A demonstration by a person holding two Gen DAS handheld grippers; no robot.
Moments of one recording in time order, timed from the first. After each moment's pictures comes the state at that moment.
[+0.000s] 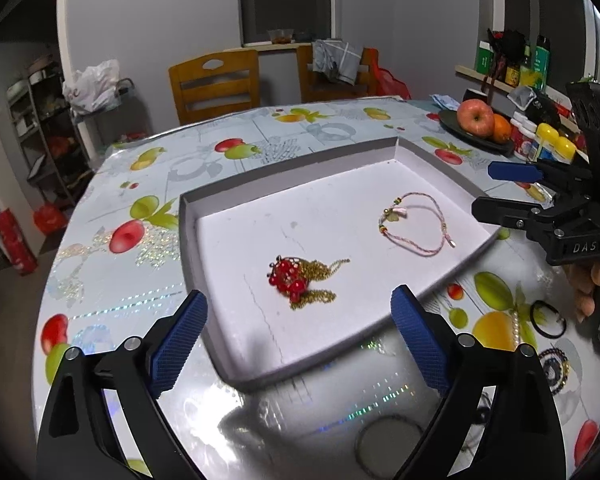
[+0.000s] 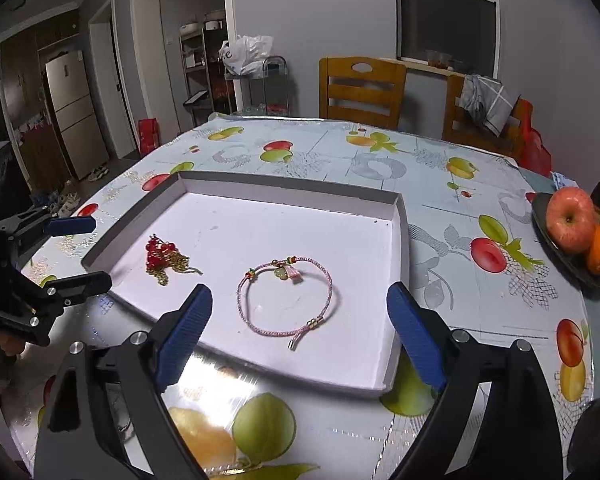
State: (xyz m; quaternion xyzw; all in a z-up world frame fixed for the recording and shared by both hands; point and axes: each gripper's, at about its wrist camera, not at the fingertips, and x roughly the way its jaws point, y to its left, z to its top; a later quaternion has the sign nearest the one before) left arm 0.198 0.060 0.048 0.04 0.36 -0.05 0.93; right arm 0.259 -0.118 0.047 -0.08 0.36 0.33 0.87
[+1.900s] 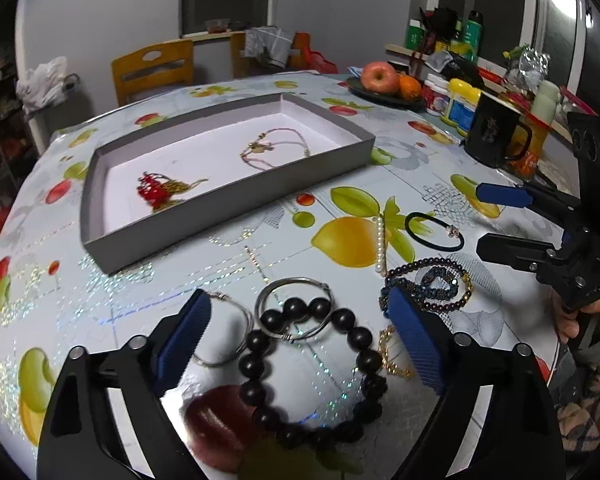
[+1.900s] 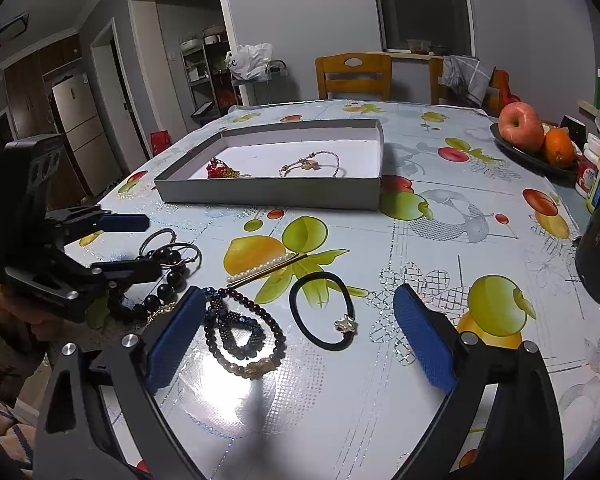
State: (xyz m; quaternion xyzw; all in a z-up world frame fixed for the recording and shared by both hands) left arm 0.118 -0.015 0.020 0.04 0.39 -0.15 0.91; right arm 0.118 -0.209 0.027 -0.02 0.36 0.34 0.87
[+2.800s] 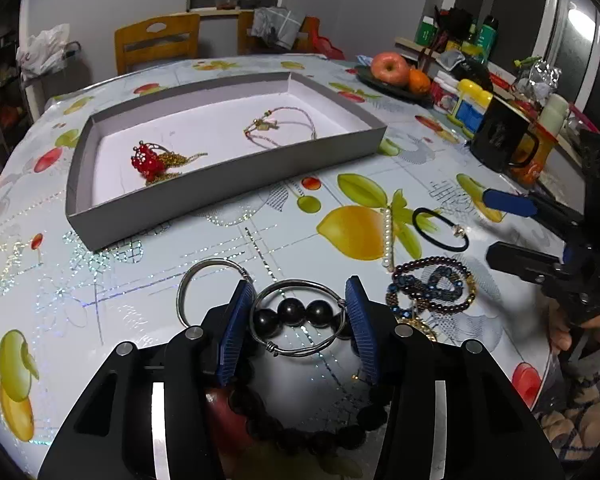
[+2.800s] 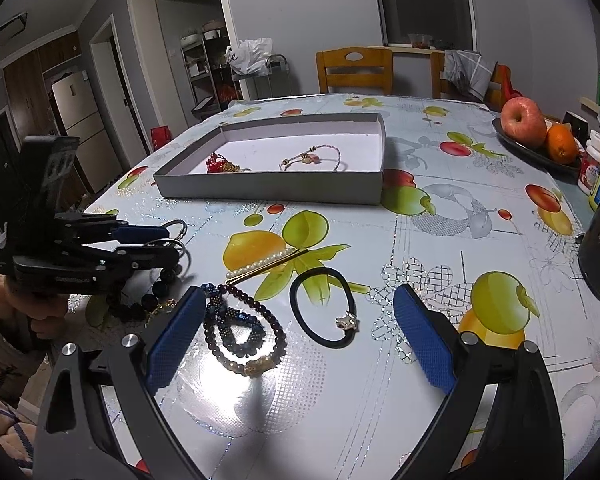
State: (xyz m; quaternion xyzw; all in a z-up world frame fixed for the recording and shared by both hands) left arm 0.125 -0.003 0.011 0.00 0.41 -0.16 0.90; right arm 0.121 -0.207 0.024 -0.02 0.37 0.34 0.86
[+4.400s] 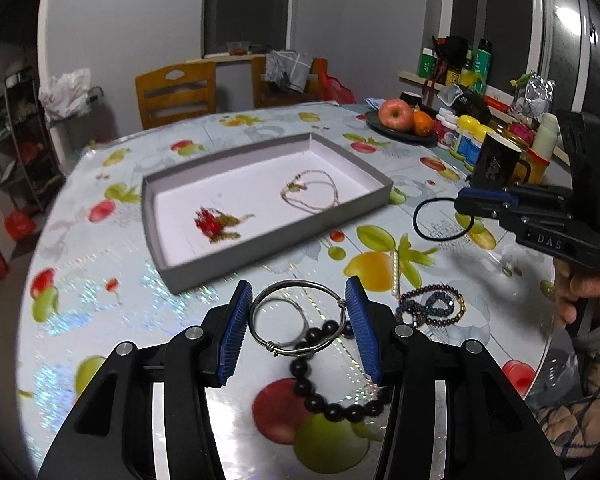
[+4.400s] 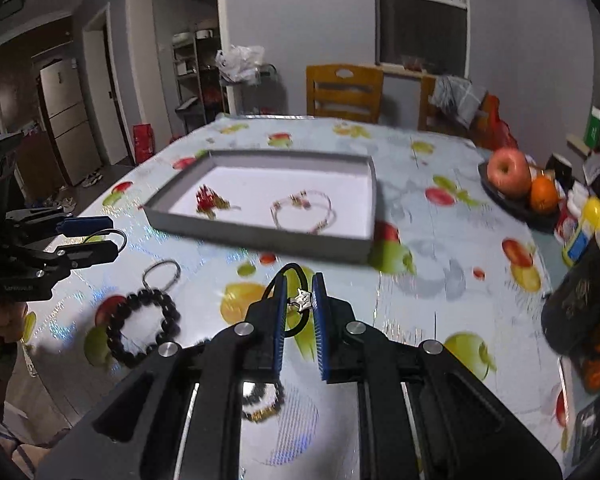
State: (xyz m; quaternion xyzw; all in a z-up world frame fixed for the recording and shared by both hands) left arm 0.095 0.024 0.072 0.03 0.35 -0.13 0.93; right arm 0.136 -0.181 0.078 -0.07 0.35 0.30 0.88
